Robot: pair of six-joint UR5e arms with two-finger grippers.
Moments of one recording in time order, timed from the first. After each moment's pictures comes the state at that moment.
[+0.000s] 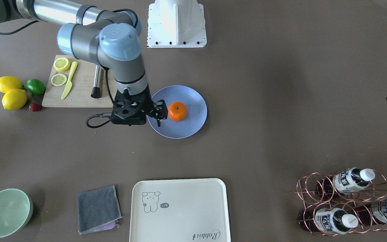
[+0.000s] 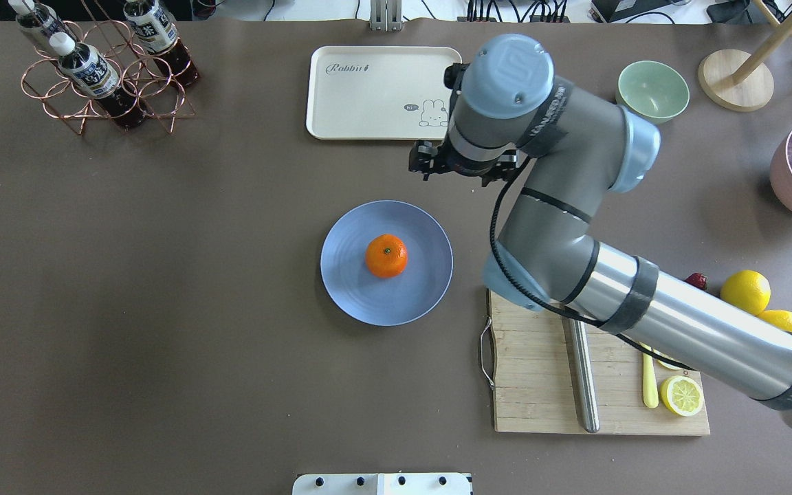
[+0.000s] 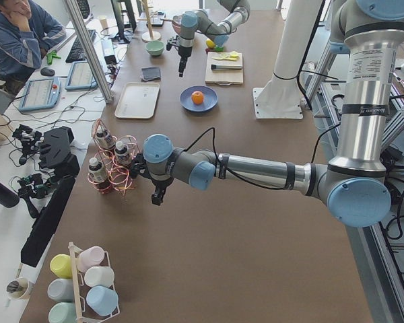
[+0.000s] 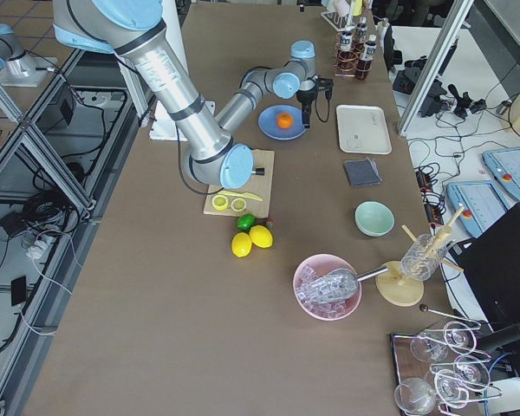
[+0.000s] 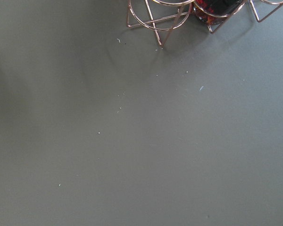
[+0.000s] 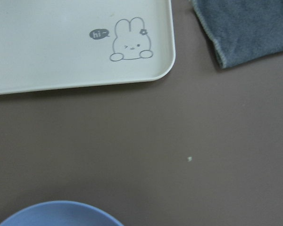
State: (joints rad) left arm -1.42 -1.61 -1.63 -1.84 -2.44 -0.11; right arm 0.74 -0.91 1.64 -1.54 1.93 1.10
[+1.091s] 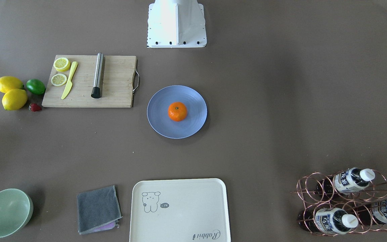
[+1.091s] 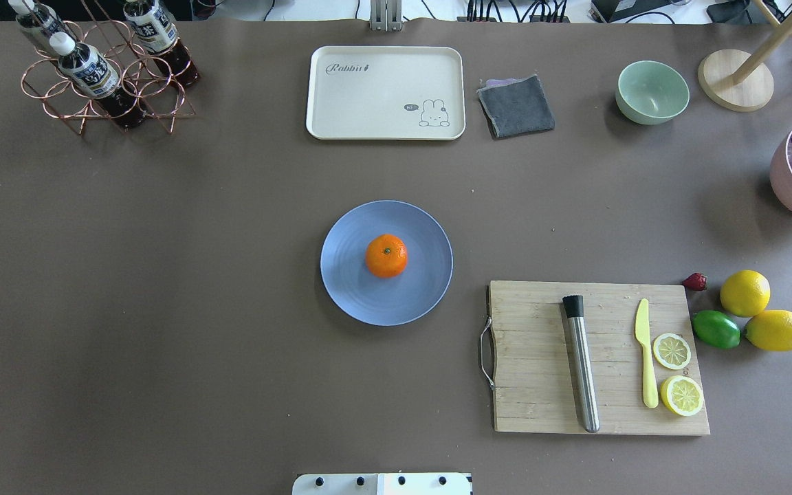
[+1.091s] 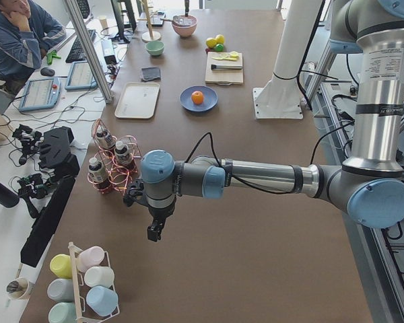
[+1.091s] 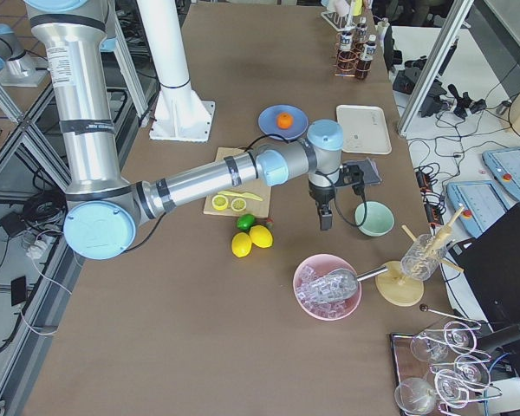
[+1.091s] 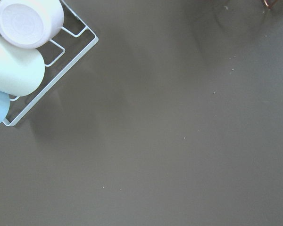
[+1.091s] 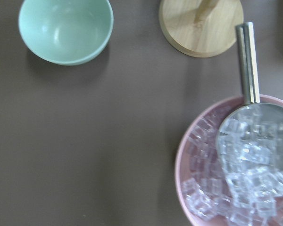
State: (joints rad) left arm -1.59 -1.58 -1.63 -1.60 -2.28 0.23; right arm 1.38 -1.51 1.78 -1.53 2.22 0.24
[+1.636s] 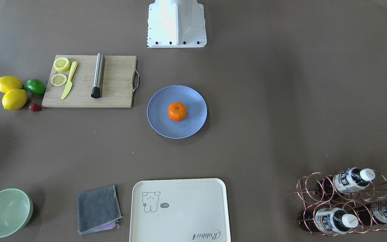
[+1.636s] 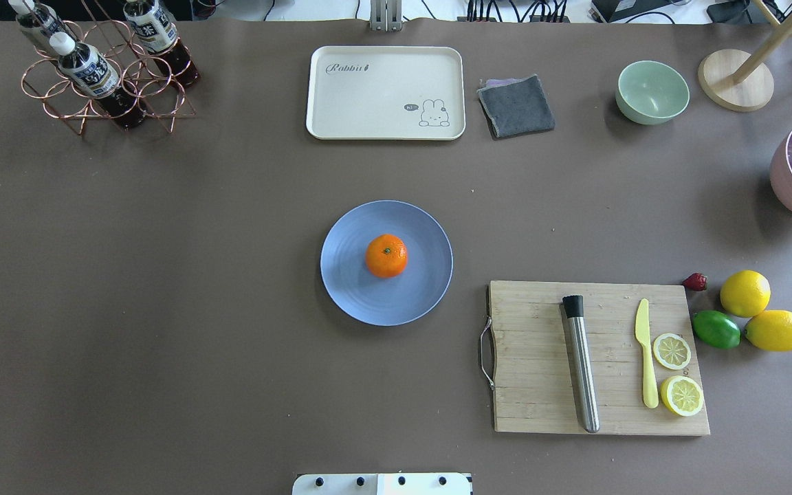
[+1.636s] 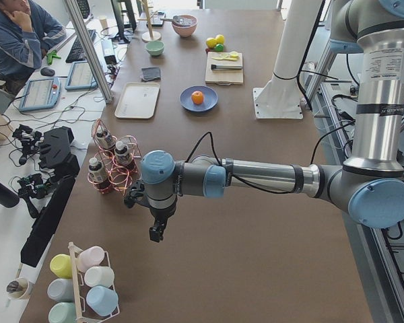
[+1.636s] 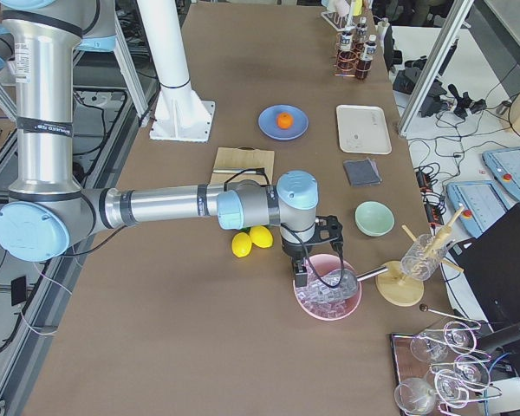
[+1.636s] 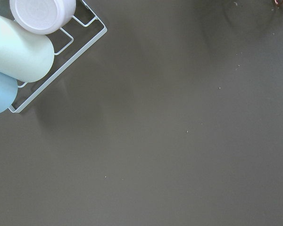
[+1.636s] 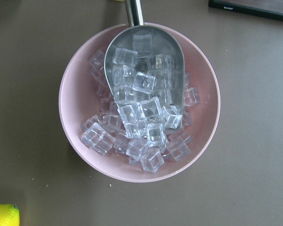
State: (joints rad) left arm -1.59 -1.58 -1.64 -1.57 -2.28 0.23; right arm 1.52 -1.65 1.75 -1.53 2.23 0.01
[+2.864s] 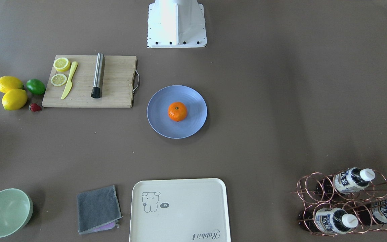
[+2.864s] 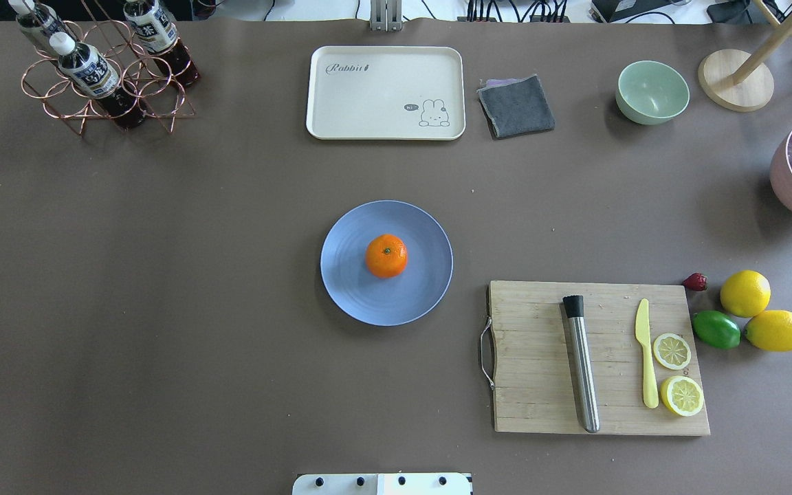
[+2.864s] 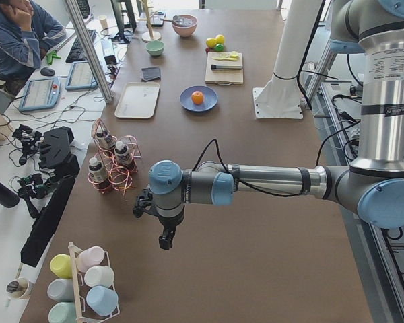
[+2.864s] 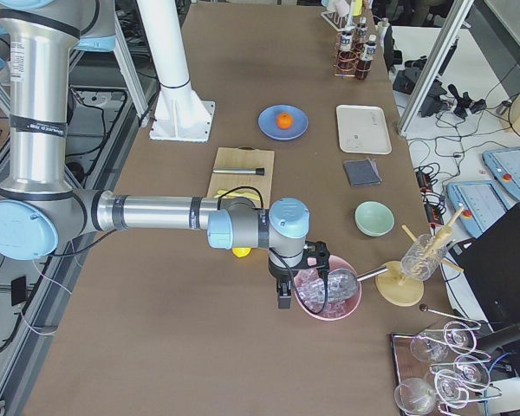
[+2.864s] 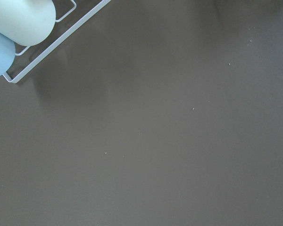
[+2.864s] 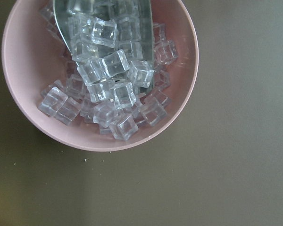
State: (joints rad) left arm -1.59 -1.54 -1.64 -1.58 -2.29 0.23; right arm 1.53 -1.68 1.69 -1.53 2.24 0.00
